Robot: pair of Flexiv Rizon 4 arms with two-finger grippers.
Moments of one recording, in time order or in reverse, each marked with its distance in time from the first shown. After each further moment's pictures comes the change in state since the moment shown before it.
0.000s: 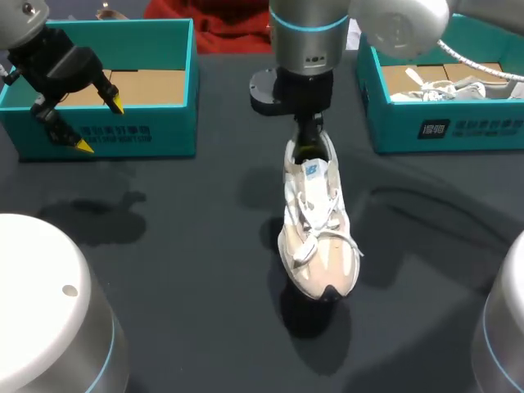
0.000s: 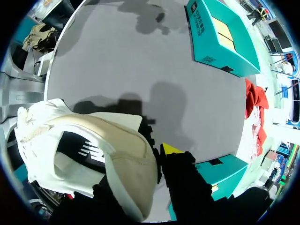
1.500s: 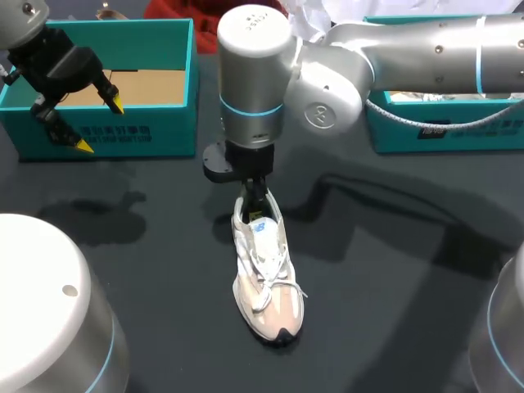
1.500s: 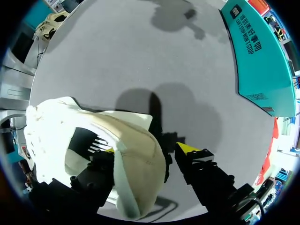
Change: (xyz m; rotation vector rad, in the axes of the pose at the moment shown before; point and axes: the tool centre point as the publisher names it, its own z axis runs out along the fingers) left arm 0.000 0.000 0.000 0.000 0.000 0.000; right arm 0.010 0.105 0.158 -0.098 0.082 -0.157
